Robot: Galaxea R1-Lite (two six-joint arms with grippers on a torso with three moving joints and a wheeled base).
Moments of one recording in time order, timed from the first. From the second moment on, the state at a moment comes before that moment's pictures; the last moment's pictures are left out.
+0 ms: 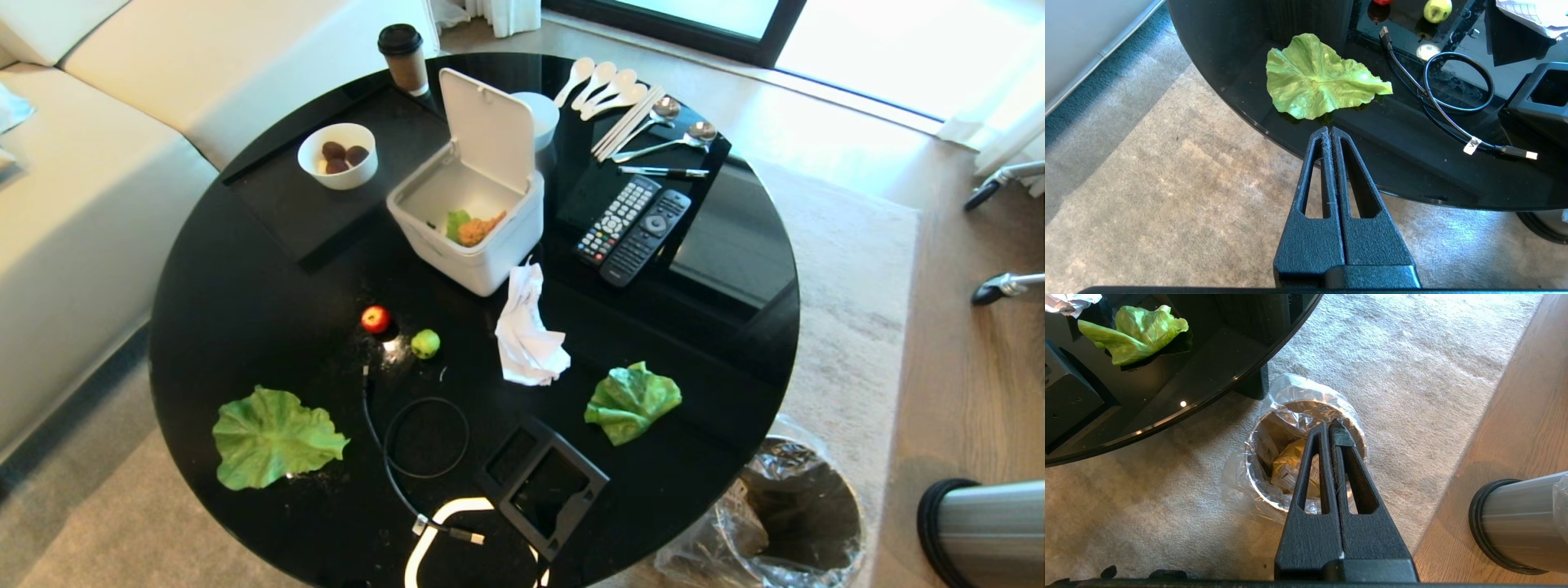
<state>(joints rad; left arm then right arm) 0.00 0.00 0.00 -0.02 0.00 -0.02 0.01 0.00 0.00 0.00 0.05 -0.03</state>
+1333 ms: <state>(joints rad) -0.09 0.32 -0.23 0.02 0.01 -0.08 0.01 0.00 0.00 0.00 0.05 -0.03</state>
